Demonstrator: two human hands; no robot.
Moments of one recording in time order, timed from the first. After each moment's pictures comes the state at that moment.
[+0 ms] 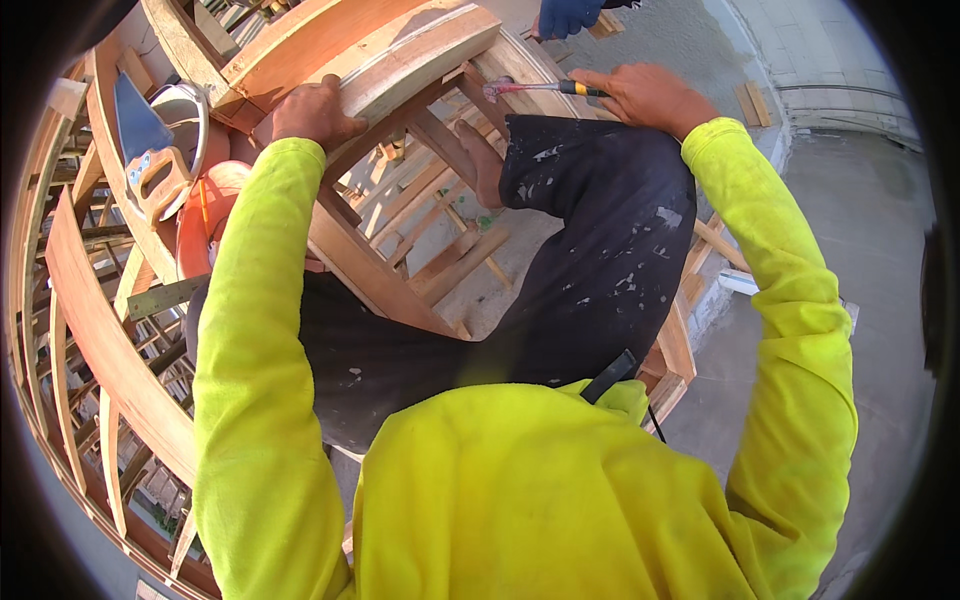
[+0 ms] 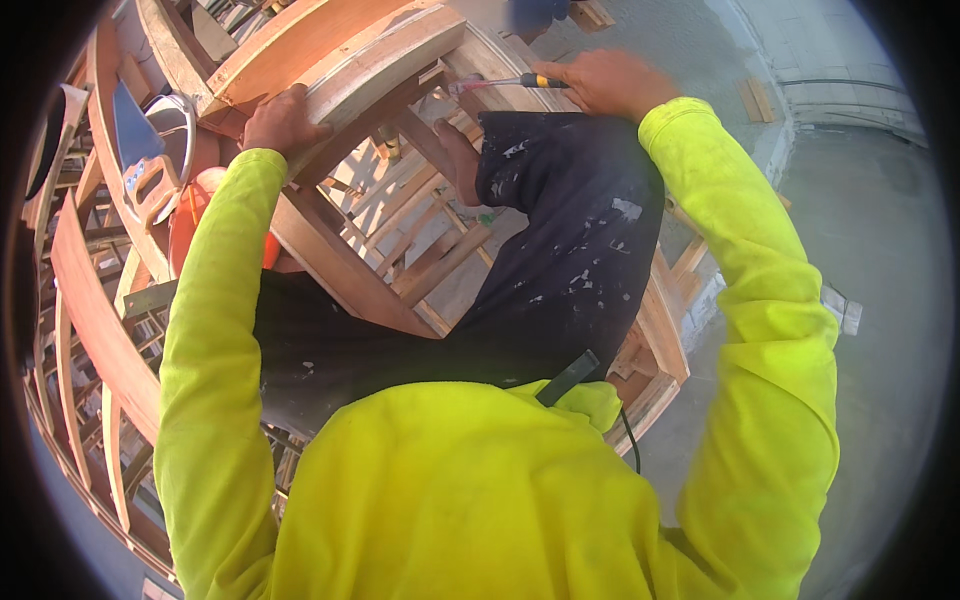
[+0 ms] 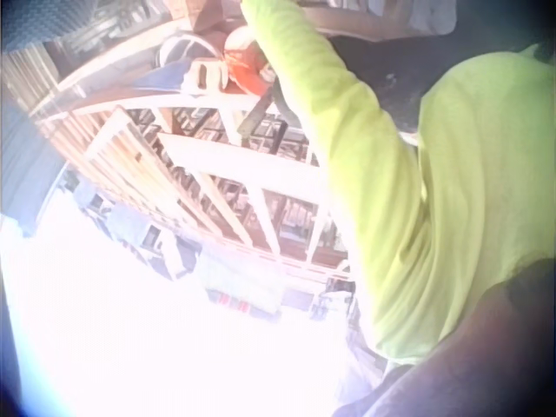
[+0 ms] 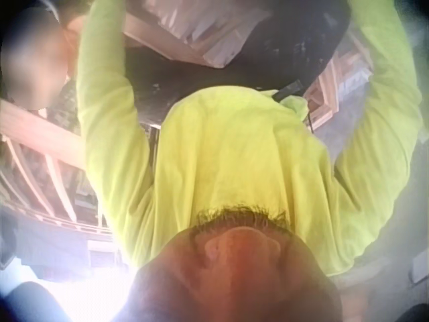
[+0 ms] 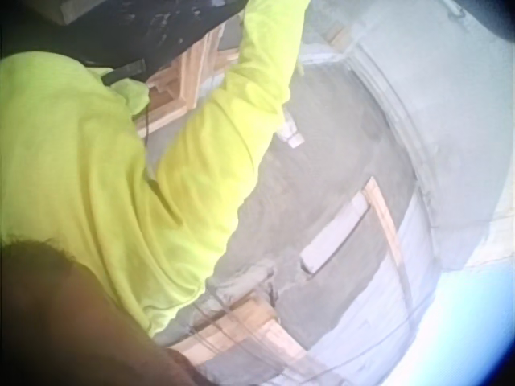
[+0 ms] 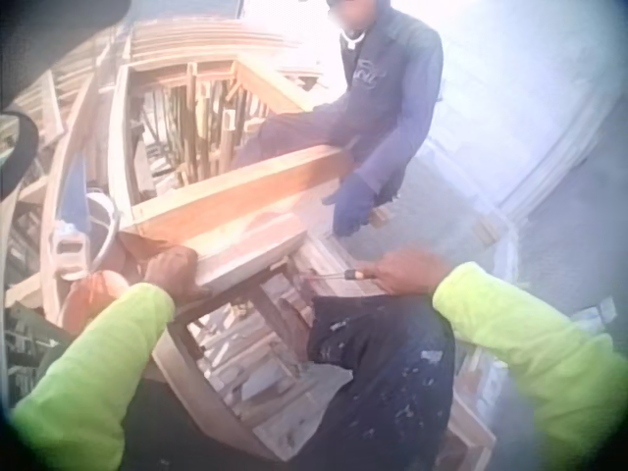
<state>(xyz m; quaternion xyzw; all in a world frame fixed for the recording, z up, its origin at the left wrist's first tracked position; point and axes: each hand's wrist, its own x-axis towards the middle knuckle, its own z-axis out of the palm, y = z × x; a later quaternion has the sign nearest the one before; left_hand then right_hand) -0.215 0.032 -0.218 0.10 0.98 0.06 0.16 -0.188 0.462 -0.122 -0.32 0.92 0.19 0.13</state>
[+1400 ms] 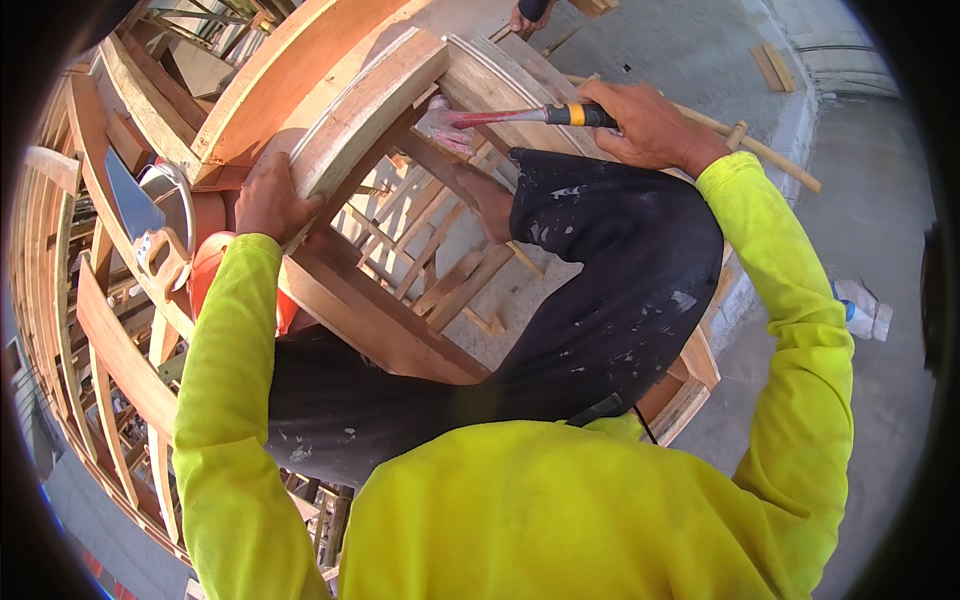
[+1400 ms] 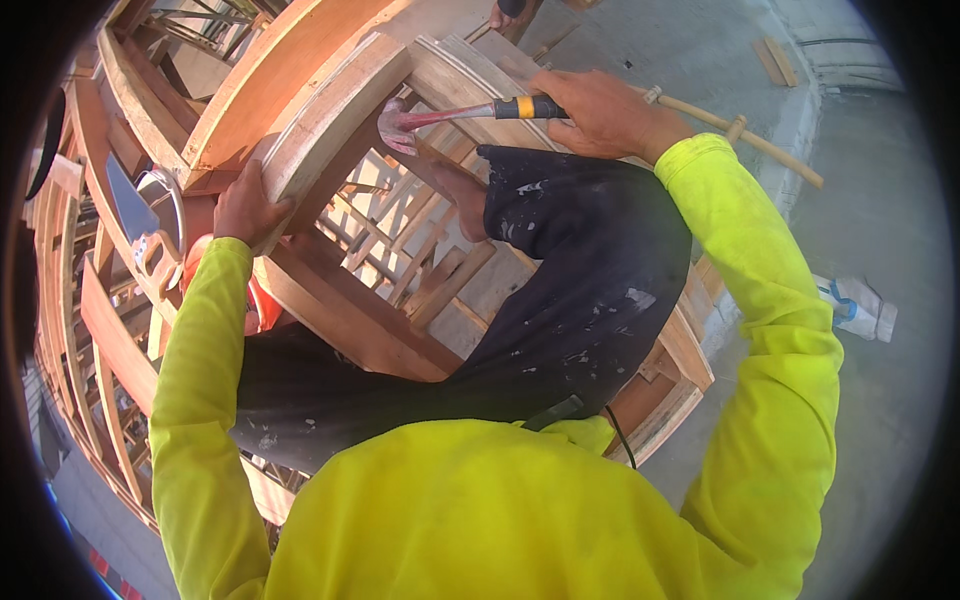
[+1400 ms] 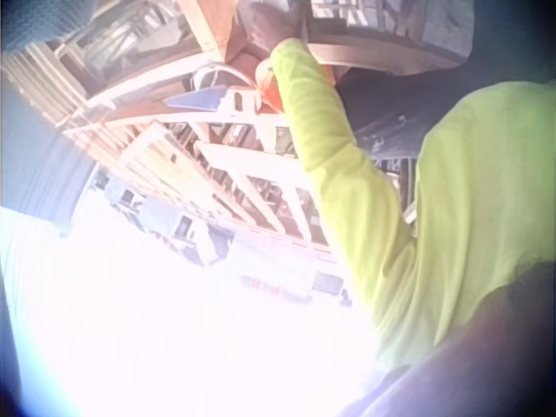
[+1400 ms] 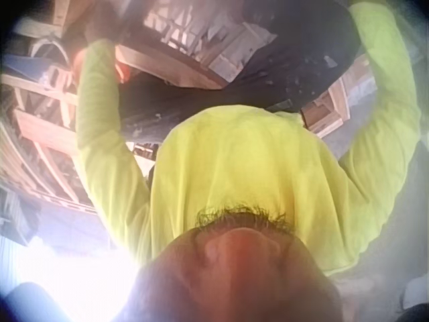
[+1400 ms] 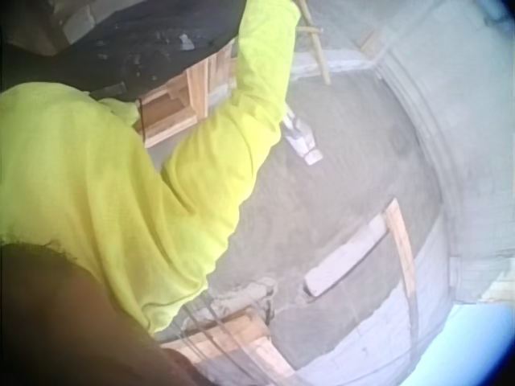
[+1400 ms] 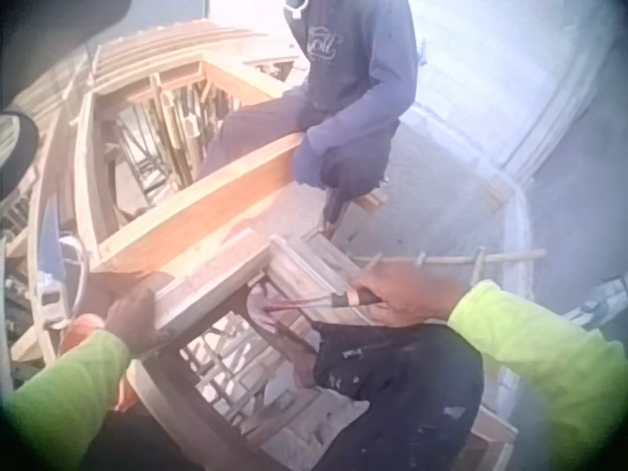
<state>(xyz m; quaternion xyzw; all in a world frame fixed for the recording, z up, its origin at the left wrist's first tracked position) -0.218 0.036 -0.219 0.08 0.98 0.05 0.18 -0.180 0.502 -0.143 -0.24 0.96 -0.06 0.16</state>
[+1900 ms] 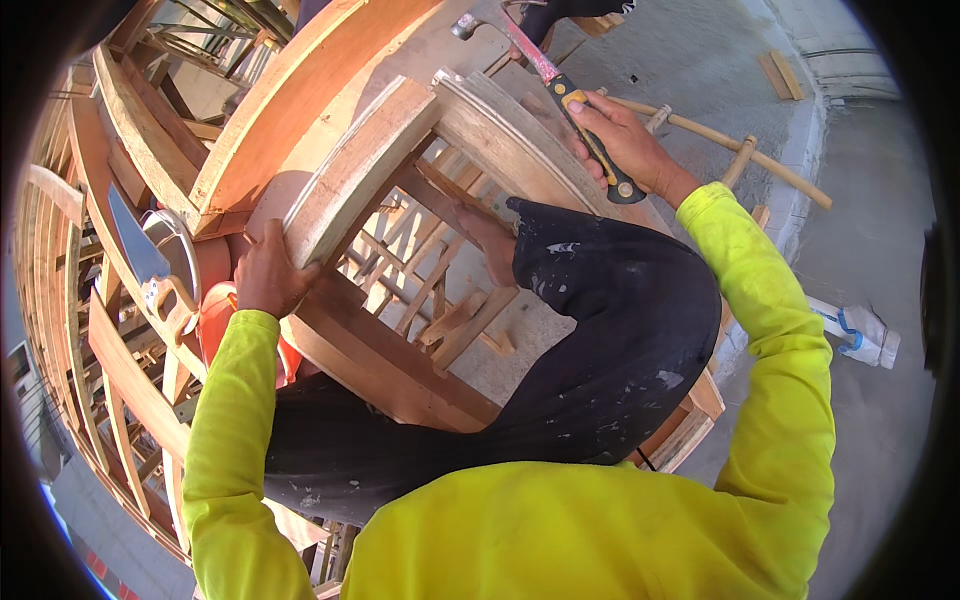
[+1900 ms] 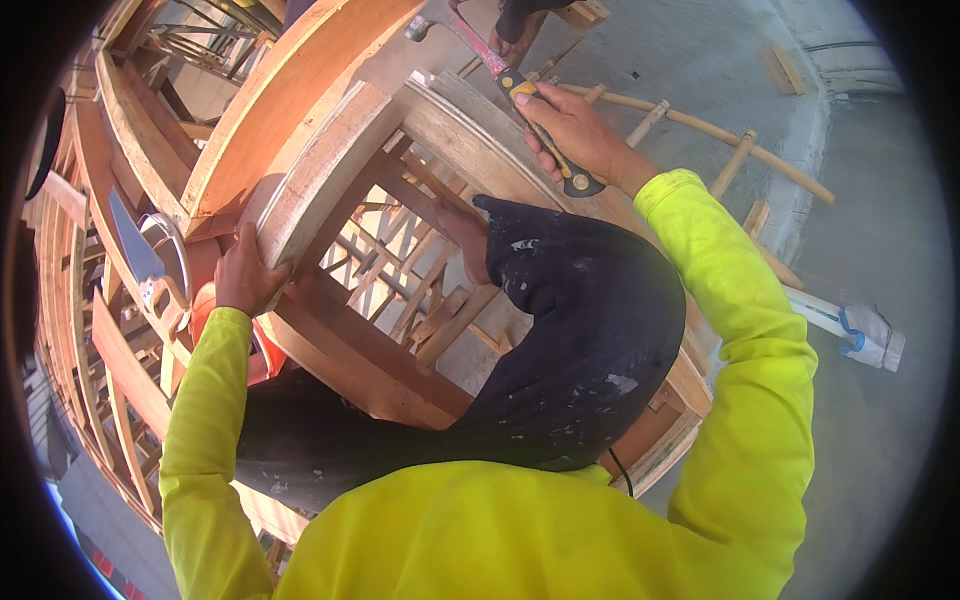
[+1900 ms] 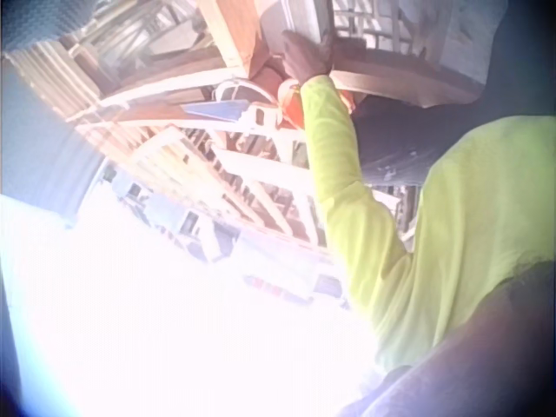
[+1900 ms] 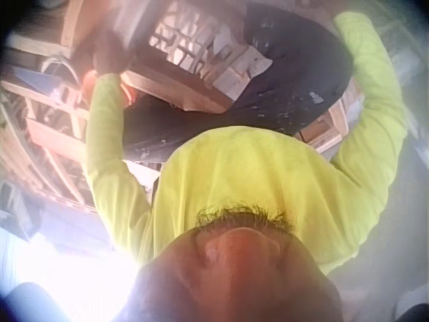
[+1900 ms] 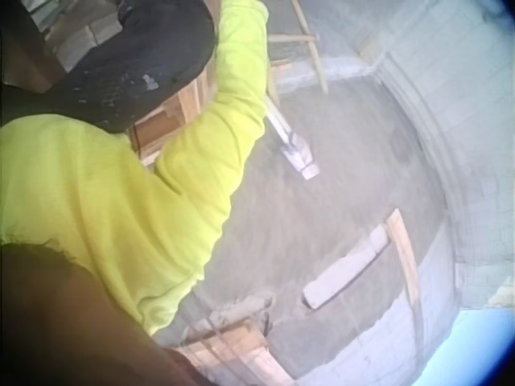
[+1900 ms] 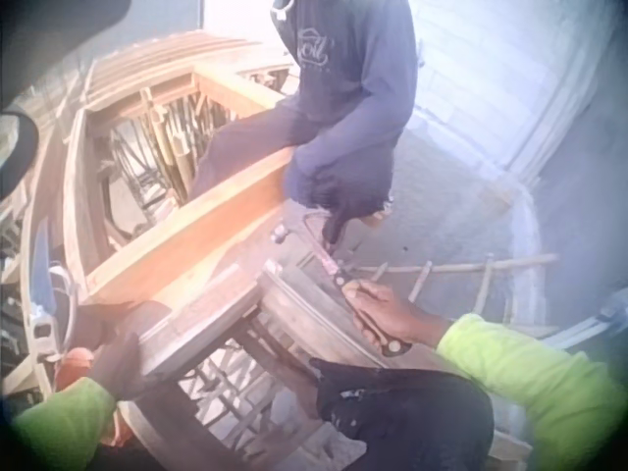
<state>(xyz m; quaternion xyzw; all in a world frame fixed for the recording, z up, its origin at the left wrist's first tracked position) -0.218 0.043 -0.210 0.07 0.98 0.04 0.20 -0.217 0.492 -0.166 0.15 0.73 -0.62 0.26</state>
